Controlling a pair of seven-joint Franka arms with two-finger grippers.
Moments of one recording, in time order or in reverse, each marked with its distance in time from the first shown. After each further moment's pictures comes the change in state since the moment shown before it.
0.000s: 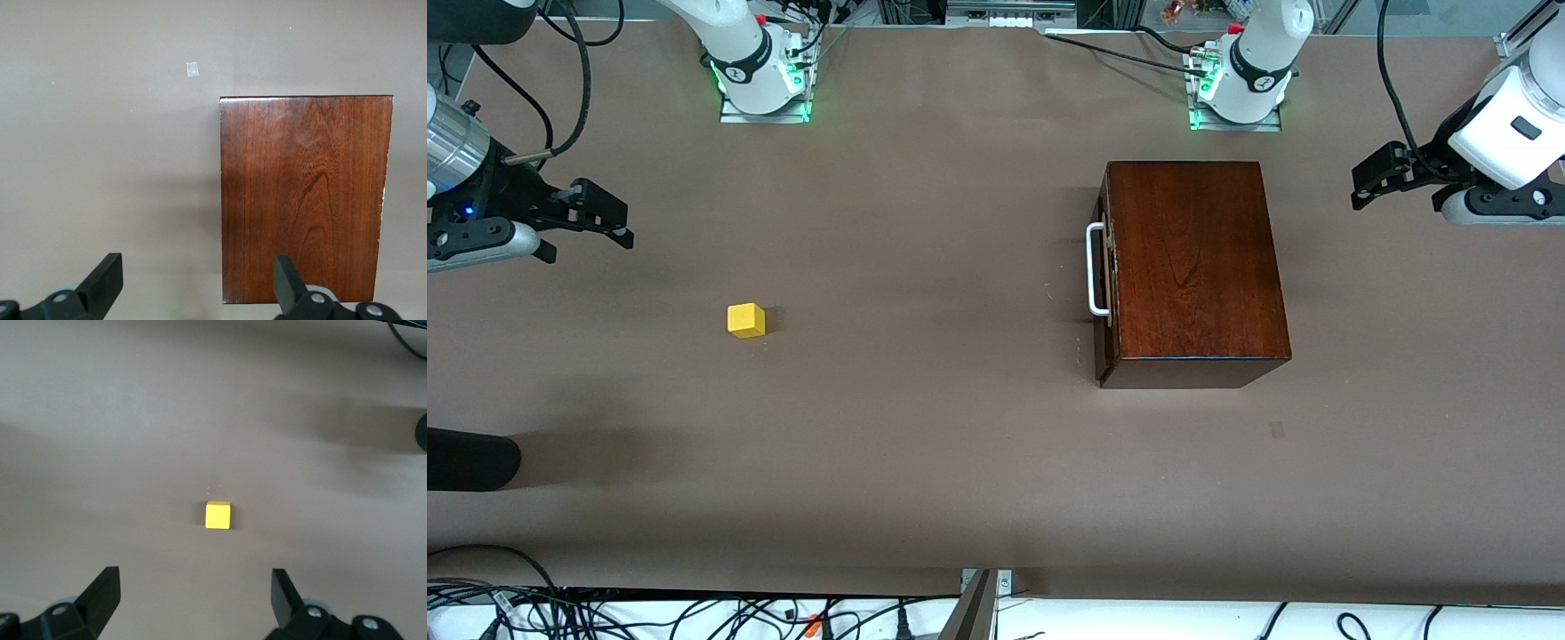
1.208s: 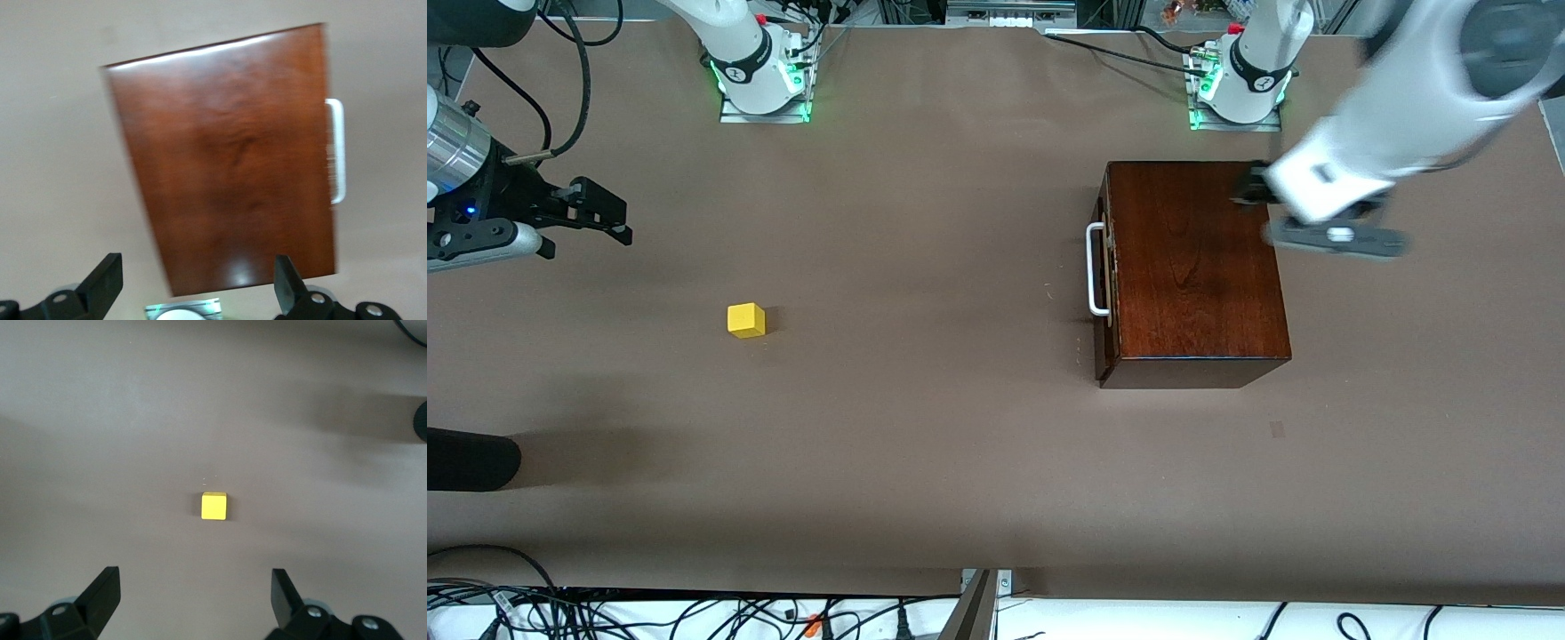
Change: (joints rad) left arm -0.225 0.151 -0.070 0.029 -0.002 -0.019 -0.115; right arm -0.002 0.000 -0.002 -0.003 -0.014 -0.026 0.000
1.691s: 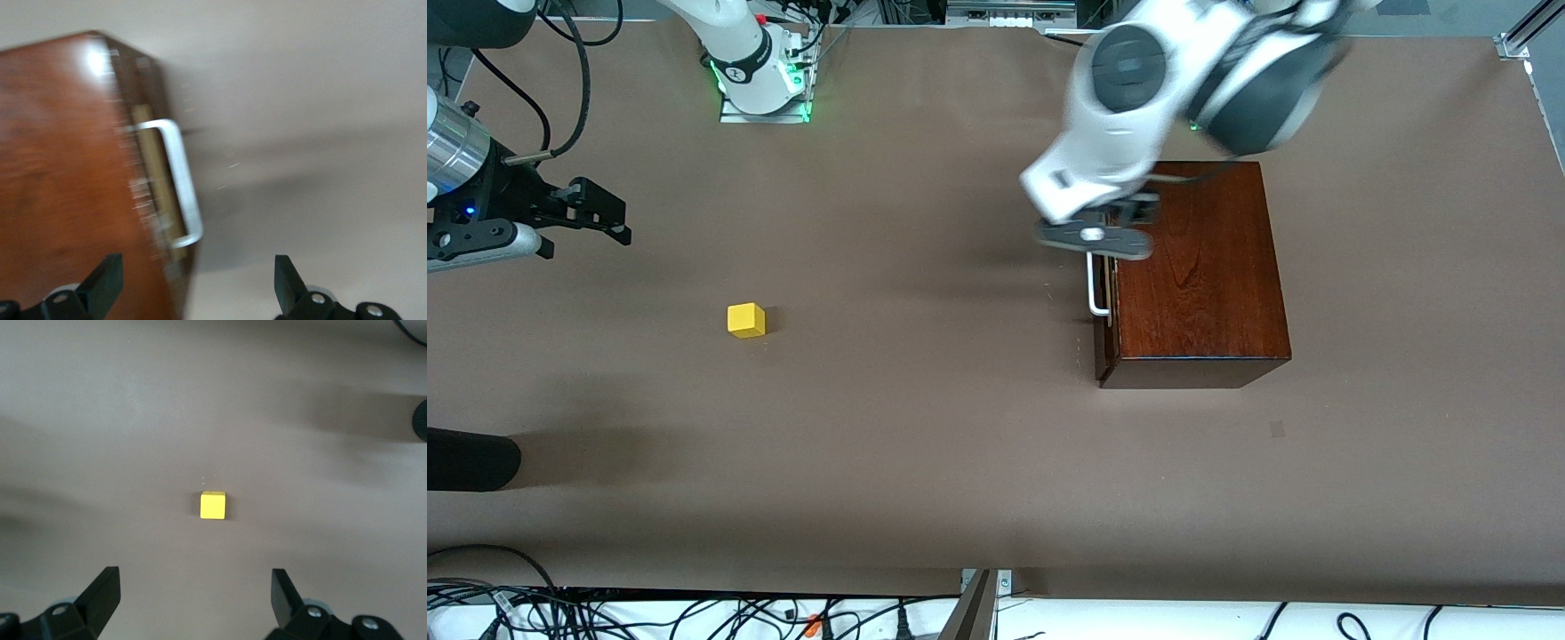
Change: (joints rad) left arm -0.339 0.273 -0.005 0.147 0.001 0.197 -0.361; right arm 0.000 0.000 -0.001 -0.001 -0.001 0.000 0.000
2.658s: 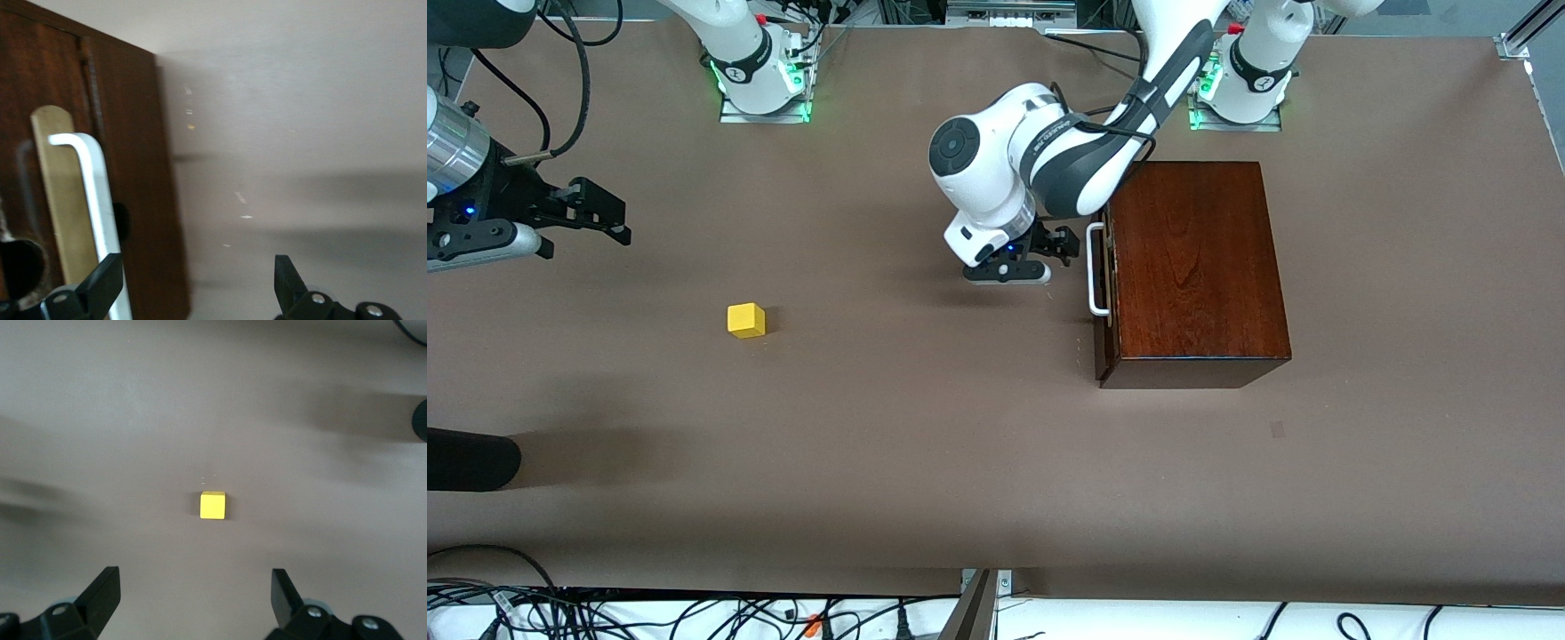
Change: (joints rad) left arm -0.136 0.238 0.012 0.000 0.326 0.049 -0.263; right arm 0.000 0.000 0.000 0.000 0.000 0.000 0.000
